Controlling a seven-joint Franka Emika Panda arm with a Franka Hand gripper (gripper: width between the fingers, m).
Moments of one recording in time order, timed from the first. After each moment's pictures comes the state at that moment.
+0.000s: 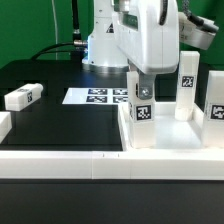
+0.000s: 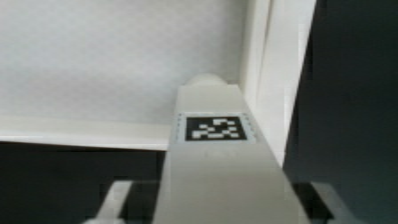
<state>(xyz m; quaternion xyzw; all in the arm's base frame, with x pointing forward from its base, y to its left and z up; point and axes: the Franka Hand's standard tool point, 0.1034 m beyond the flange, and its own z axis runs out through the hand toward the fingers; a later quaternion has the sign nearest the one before) 0.632 -0.007 0.103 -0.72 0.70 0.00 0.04</state>
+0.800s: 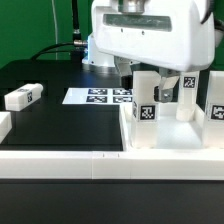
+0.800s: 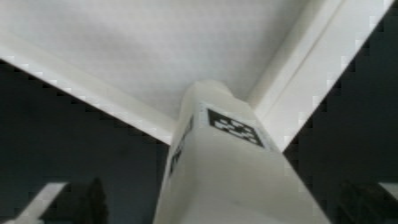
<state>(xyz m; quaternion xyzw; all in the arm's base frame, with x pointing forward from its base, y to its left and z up) 0.630 -0.002 0.102 -0.90 0.44 -0.01 0.03</state>
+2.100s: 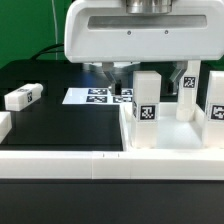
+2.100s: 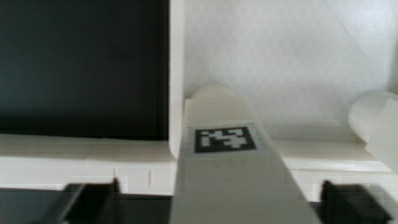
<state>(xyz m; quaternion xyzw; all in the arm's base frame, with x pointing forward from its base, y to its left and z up) 0.627 -0.004 0.101 -1.00 -0.01 -0.01 0.01</state>
